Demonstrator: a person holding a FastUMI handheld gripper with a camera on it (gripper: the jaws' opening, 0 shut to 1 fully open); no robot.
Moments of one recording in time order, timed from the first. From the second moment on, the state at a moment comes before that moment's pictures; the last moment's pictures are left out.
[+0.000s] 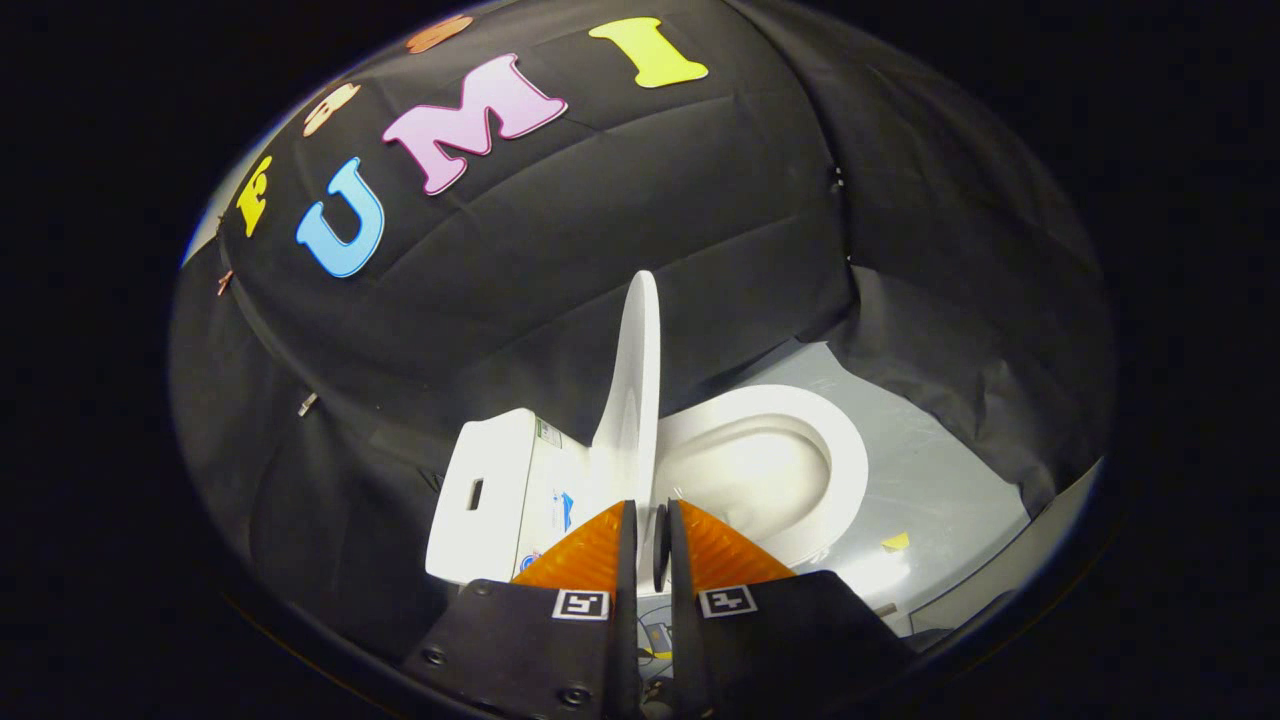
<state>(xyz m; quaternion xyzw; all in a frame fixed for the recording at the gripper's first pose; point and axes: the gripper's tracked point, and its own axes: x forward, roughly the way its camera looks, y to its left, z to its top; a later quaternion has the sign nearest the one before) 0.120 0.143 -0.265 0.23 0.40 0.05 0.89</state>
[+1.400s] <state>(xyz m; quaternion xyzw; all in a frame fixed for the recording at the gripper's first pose) 0.115 0.355 -0.208 0.05 0.35 0.09 0.93</state>
